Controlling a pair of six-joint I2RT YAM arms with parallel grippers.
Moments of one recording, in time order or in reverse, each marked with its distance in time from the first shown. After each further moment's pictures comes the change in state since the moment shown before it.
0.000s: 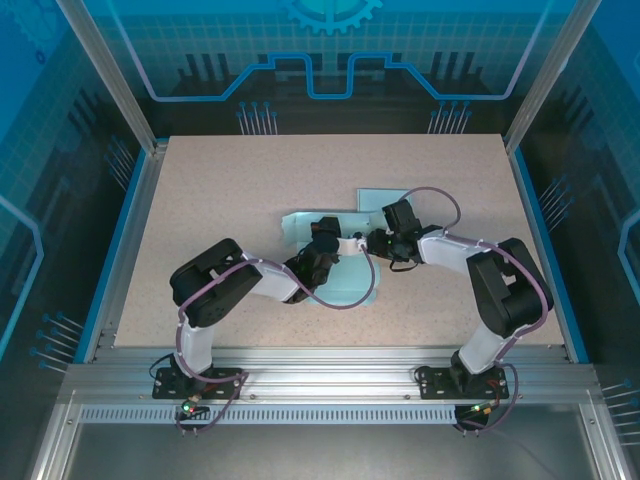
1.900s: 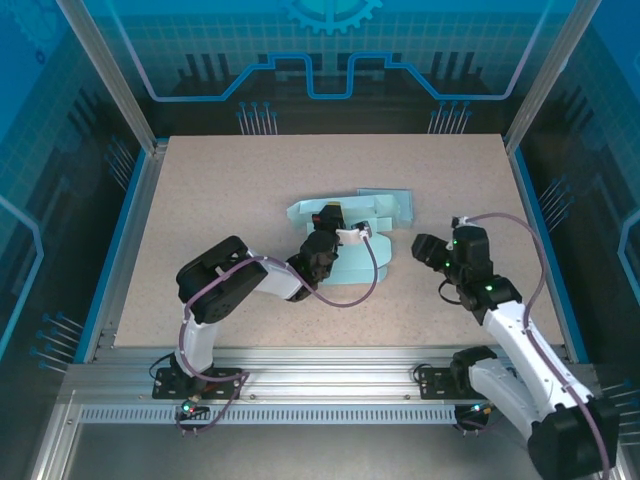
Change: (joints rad) left arm 0.009 0.045 0.030 0.254 0.003 0.090; right arm -0.232 -0.849 -0.316 -0.168 0.068 -0.040
